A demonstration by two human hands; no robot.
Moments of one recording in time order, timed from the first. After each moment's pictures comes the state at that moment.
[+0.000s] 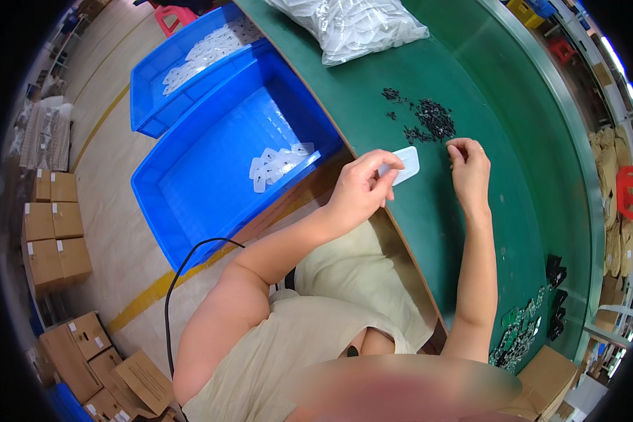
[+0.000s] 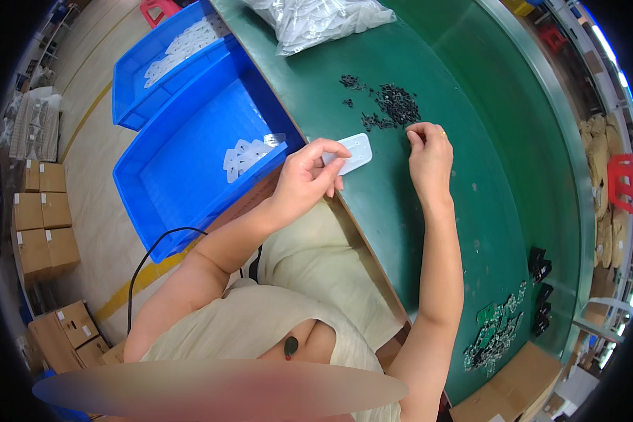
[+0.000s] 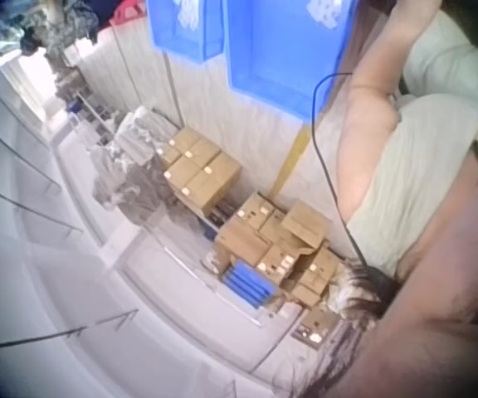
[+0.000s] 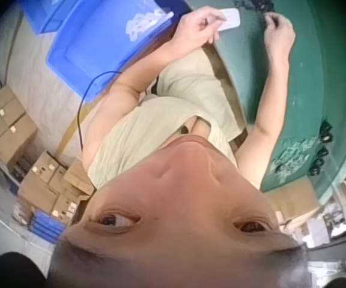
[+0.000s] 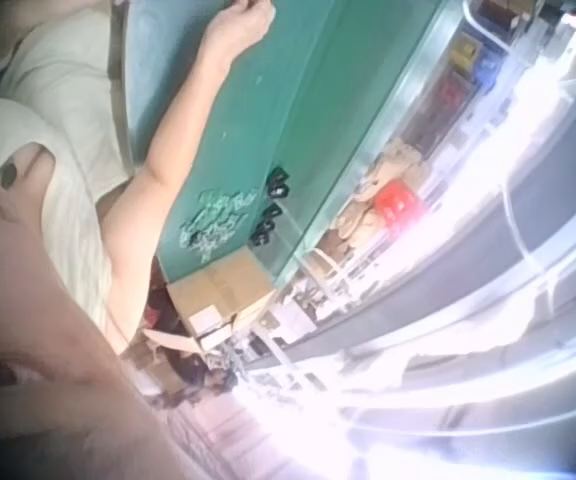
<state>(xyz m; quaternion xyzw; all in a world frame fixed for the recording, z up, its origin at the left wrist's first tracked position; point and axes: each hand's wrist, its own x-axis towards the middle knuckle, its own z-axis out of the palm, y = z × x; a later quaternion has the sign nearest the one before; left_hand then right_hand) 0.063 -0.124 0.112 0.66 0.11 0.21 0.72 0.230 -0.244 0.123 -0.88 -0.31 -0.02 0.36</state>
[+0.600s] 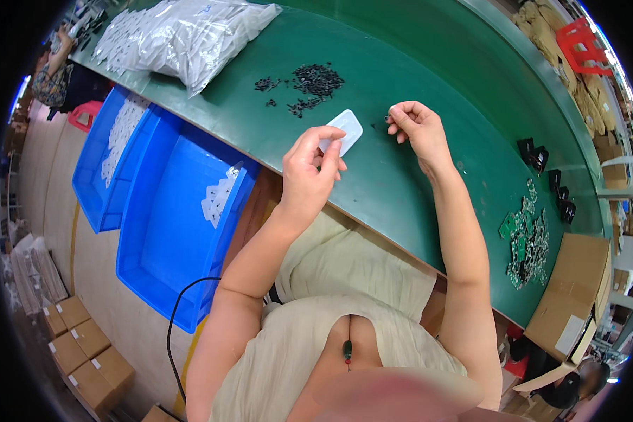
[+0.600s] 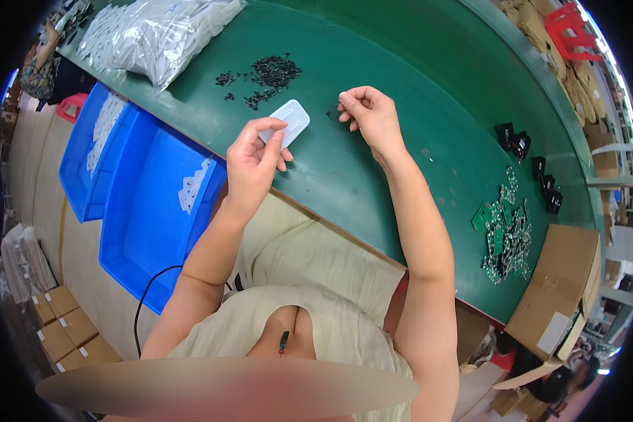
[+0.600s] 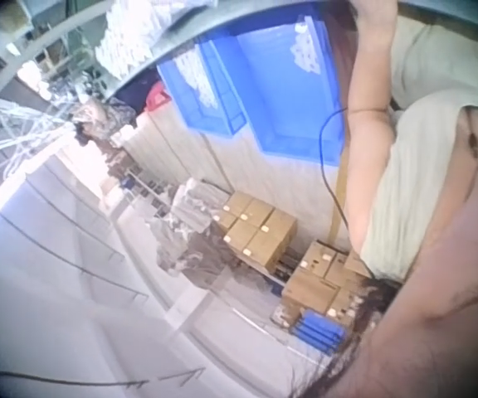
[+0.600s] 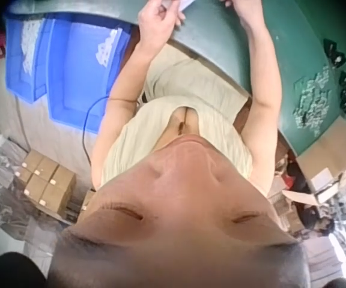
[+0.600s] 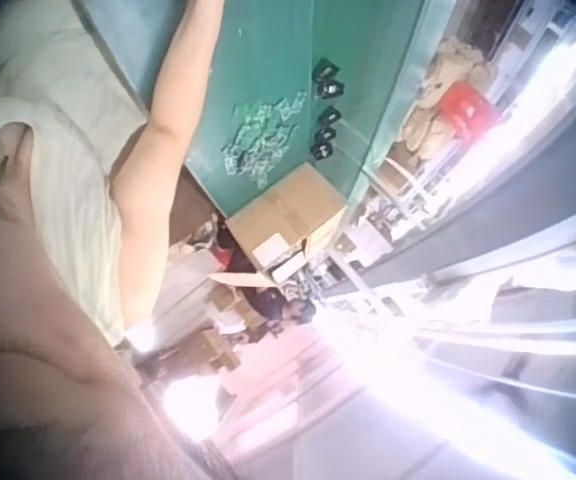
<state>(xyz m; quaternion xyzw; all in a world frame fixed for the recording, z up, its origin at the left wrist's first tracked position) 0.103 -0.169 0.124 0.69 0.06 0.20 0.69 0.222 -0.319 0.133 -0.74 -0.07 0.17 0.64</state>
